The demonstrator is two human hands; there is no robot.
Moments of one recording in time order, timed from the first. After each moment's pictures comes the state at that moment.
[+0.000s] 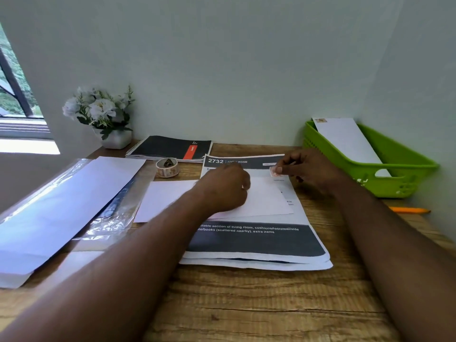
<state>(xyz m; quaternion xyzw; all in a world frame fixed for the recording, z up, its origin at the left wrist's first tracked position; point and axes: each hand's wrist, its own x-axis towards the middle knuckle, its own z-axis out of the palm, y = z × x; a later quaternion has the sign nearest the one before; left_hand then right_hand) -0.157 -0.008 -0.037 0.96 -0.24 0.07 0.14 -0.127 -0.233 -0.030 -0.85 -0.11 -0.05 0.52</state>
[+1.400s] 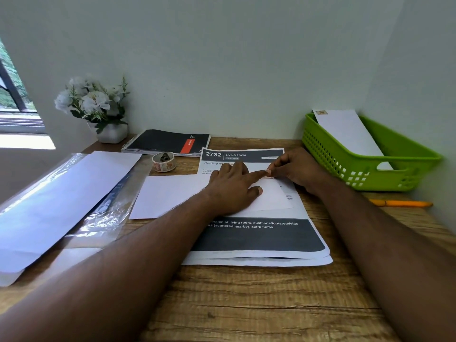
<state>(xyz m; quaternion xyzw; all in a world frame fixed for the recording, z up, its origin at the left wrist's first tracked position) -0.151 -0.028 -0.061 0.97 -0.23 0.05 0.09 -0.116 -0.214 -0.048 -0.88 -0.03 -0.04 0.48</state>
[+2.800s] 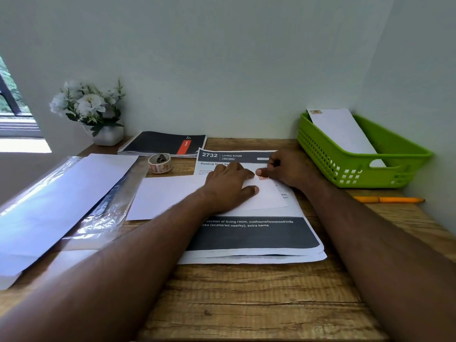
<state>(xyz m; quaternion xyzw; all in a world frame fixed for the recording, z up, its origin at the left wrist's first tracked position) -0.146 -0.028 -0.063 0.97 -0.21 0.04 0.14 -0.106 -0.213 -0.054 -0.93 -0.09 -0.10 0.33</state>
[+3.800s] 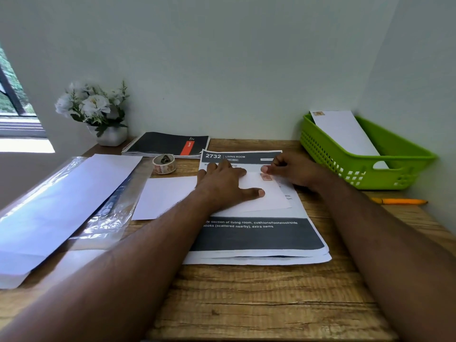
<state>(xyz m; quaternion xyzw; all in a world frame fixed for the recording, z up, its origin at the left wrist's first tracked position) -0.148 -0.018 -0.054 0.99 -0.13 0.03 0.10 -0.106 -0.224 -0.050 -0.93 -0.10 -0.01 0.36</state>
